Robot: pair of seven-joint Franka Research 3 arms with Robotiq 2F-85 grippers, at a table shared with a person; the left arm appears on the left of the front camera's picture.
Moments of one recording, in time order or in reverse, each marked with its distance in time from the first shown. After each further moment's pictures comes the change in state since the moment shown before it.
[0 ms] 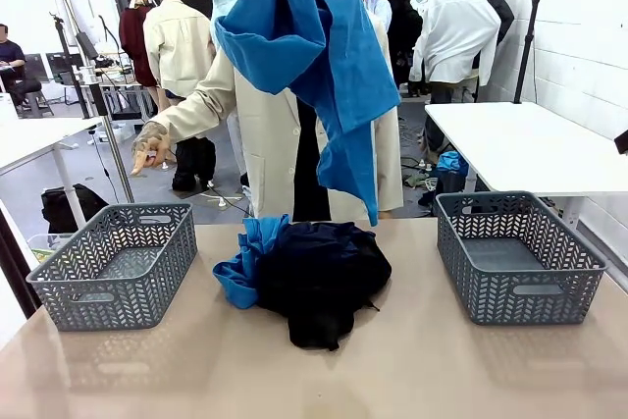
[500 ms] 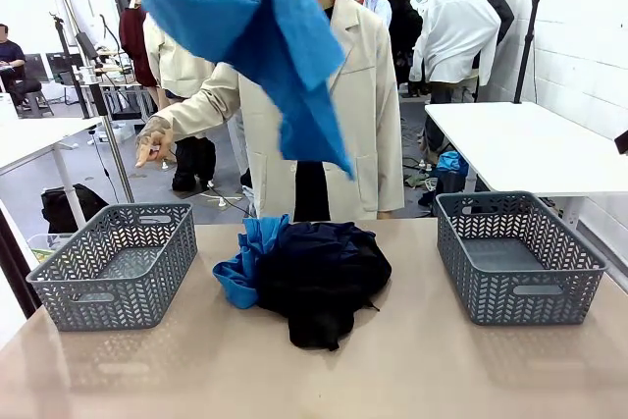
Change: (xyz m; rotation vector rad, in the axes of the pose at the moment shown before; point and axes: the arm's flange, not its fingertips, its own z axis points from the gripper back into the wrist) left arm -0.047 0.036 0.107 0.207 0.097 0.029; right arm 0.000 -0.001 0.000 0.000 0.001 -0.001
